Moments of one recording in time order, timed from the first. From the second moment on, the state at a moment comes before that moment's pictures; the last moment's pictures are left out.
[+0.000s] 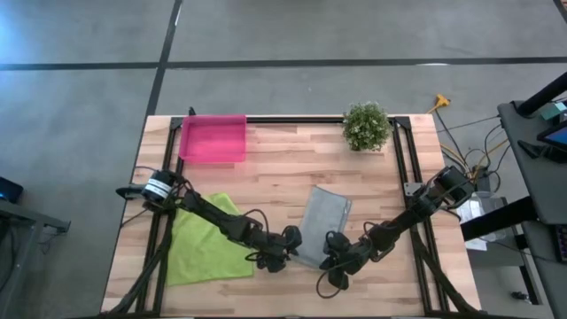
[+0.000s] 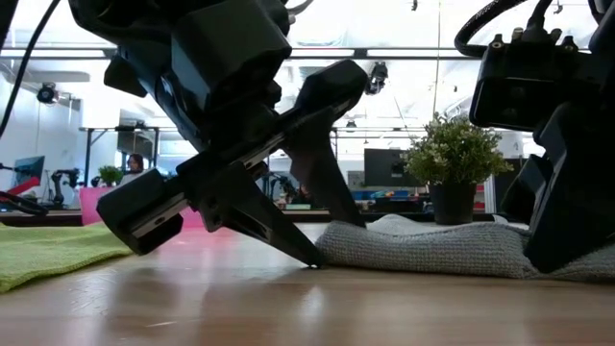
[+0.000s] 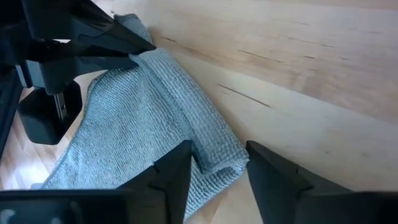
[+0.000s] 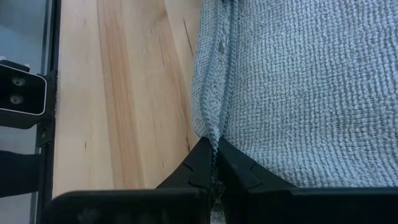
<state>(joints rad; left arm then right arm) -0.38 1.98 1.07 0.19 -0.06 0.88 0.64 1.83 0.71 0.30 0.20 0.96</state>
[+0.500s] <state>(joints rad) -0.38 1.95 1.07 0.20 -0.19 0.88 0.64 1.83 0.71 0.30 0.20 0.97</state>
